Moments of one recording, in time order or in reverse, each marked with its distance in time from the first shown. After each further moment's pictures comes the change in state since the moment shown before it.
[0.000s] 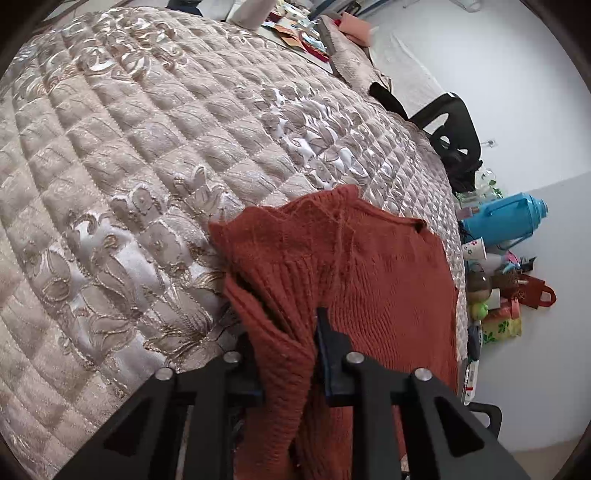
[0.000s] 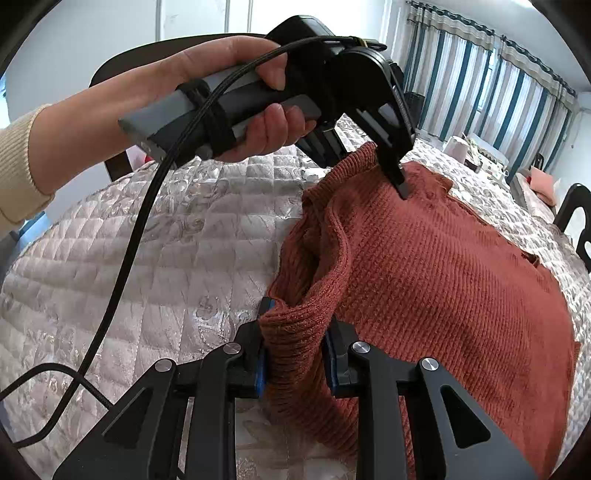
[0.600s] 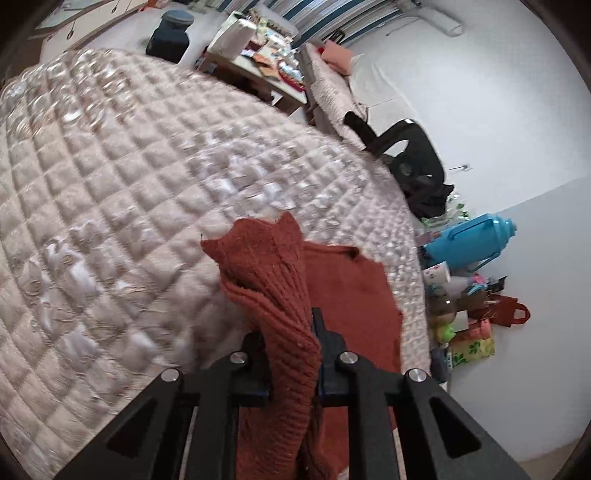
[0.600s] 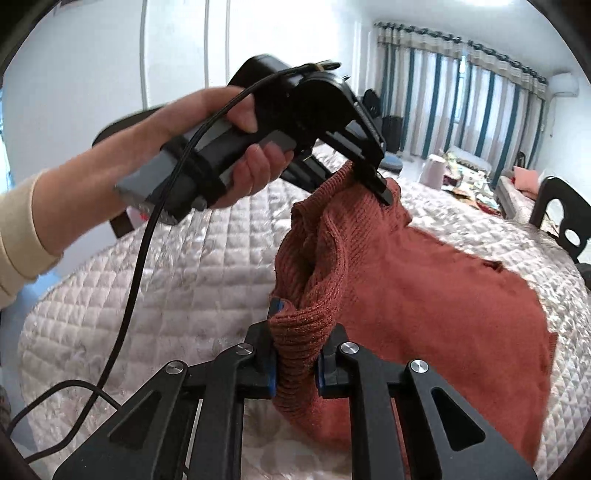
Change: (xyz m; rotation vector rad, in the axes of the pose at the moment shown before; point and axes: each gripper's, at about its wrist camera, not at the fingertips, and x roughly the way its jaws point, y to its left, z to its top) left arm -0.028 -0.066 0.000 0.002 -0.124 -0.098; right arm -0.067 -0.039 -0.001 0.109 -0.184 -0.020
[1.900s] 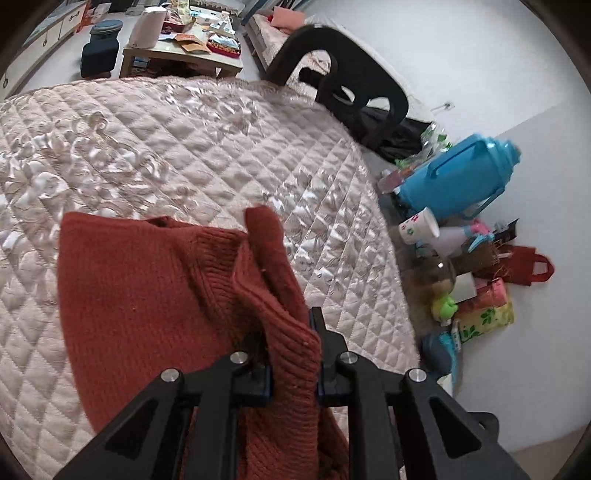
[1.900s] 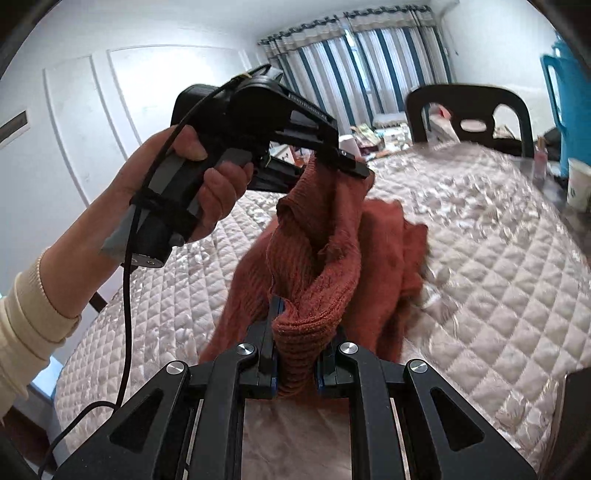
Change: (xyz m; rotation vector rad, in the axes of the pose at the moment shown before) left arm 0.161 -0.188 -0.023 0.181 0.128 0.048; right arm -0.093 -0.161 -0.086 0.460 -0.069 -0.020
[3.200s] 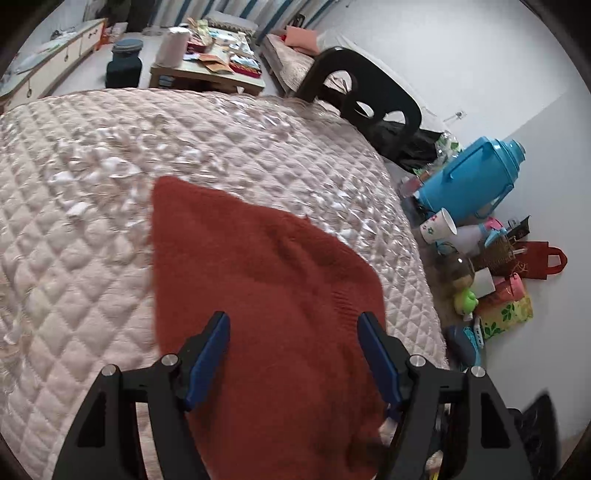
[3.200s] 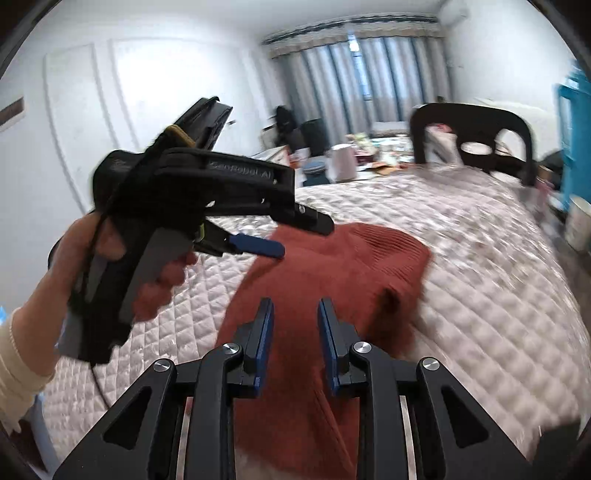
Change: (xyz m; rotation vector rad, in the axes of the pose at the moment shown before) left arm -0.048 0.032 -0.044 0.008 -0.103 0.095; right arm 0.023 0.008 0.047 -0.068 -0.010 -0.079
